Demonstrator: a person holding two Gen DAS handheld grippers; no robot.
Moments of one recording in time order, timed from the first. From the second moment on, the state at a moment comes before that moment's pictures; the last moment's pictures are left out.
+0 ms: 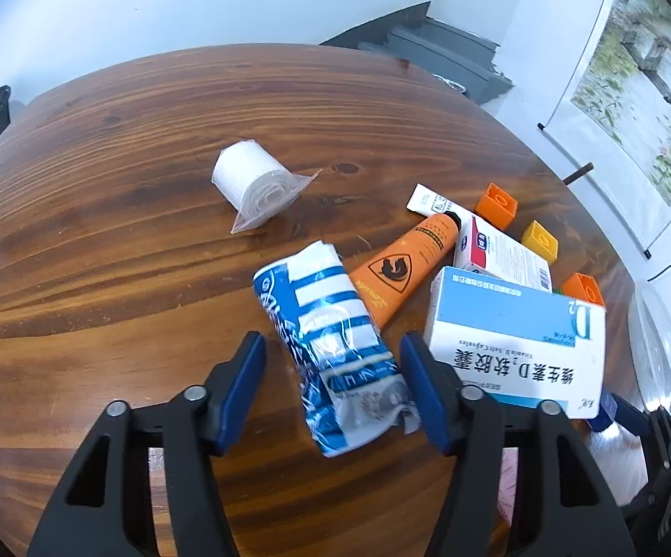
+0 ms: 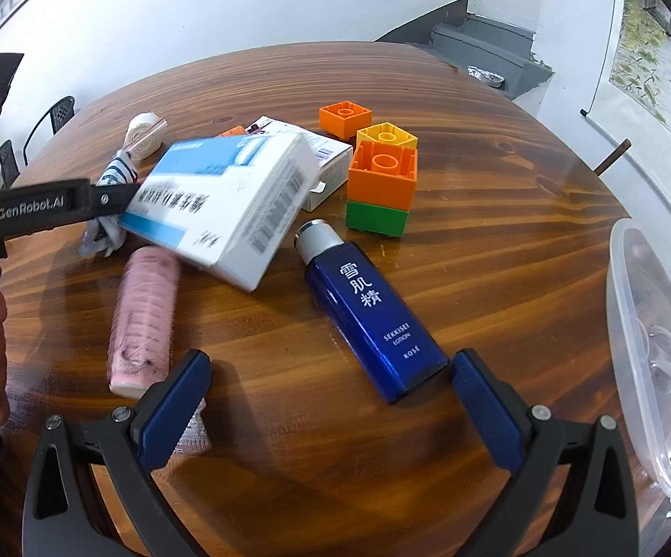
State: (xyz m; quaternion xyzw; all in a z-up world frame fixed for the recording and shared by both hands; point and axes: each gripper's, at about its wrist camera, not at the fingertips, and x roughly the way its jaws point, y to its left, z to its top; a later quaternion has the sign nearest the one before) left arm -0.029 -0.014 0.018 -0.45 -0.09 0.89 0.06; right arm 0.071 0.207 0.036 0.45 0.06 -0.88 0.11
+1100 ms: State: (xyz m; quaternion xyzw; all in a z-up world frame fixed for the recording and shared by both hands) left arm -0.010 -0.017 0.030 -0.44 -0.04 0.90 0.06; right arm 0.095 0.221 0.059 0.37 -0.01 -0.91 0.17
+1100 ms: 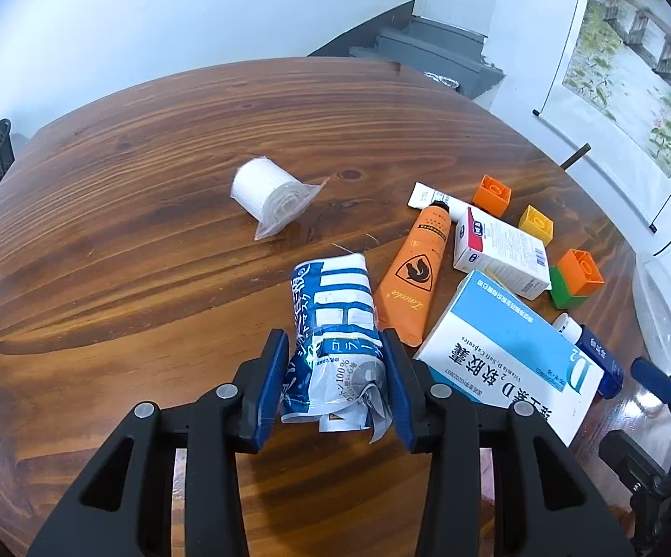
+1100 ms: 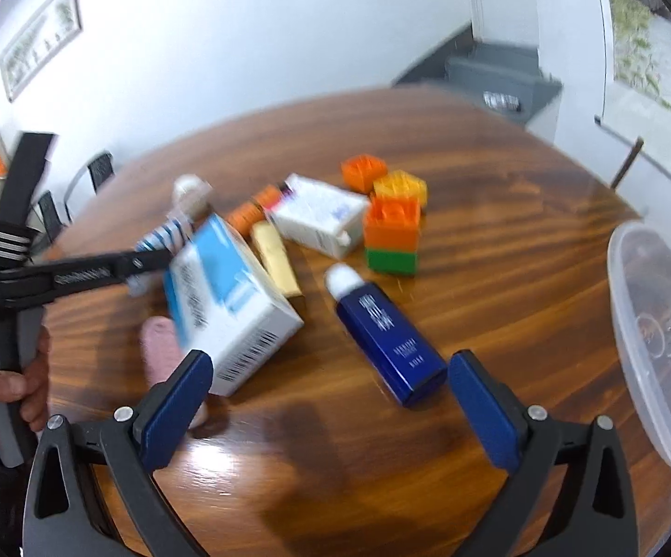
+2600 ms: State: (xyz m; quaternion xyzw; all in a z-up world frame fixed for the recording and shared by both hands) left arm -0.012 -0.028 0.017 -0.44 -0.02 0.90 0.01; right arm 0.054 0.119 0.028 0.42 0.05 -0.88 0.23
